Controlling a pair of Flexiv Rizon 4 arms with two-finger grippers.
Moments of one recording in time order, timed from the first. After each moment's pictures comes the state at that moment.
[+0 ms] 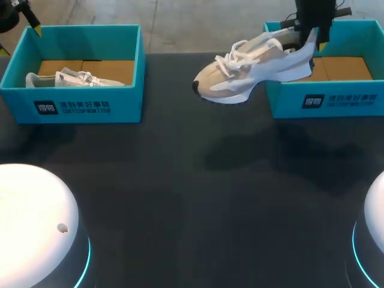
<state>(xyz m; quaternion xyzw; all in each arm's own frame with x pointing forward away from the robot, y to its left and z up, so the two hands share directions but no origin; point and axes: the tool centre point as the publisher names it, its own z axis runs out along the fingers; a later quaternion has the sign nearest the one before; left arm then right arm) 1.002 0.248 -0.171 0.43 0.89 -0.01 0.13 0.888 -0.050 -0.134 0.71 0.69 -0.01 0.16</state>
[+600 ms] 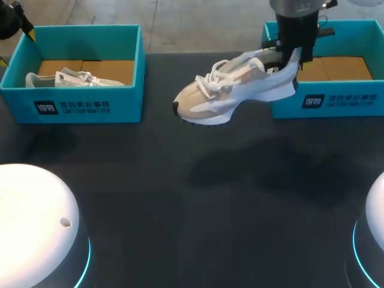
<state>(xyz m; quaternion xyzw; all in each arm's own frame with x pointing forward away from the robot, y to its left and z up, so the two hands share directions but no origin) 0.964 0.251 -0.169 0.31 0.94 -0.01 0.13 0.837 -0.005 -0.147 0.70 0.70 -0.02 0.16</state>
